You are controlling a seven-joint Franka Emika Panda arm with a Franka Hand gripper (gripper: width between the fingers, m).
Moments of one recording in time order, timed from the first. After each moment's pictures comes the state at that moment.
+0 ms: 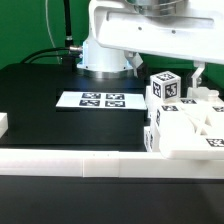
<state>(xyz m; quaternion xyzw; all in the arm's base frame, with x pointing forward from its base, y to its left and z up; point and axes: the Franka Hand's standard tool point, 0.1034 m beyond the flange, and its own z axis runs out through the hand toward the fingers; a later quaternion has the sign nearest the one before) 0.641 0.054 0.127 -0.96 0.24 0.16 0.07</state>
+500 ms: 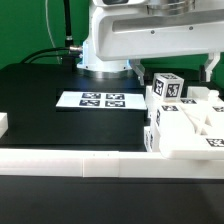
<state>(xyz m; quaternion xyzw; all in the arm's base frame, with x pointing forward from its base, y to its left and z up) 0.644 0.059 0.127 -0.99 0.03 0.13 0.10</state>
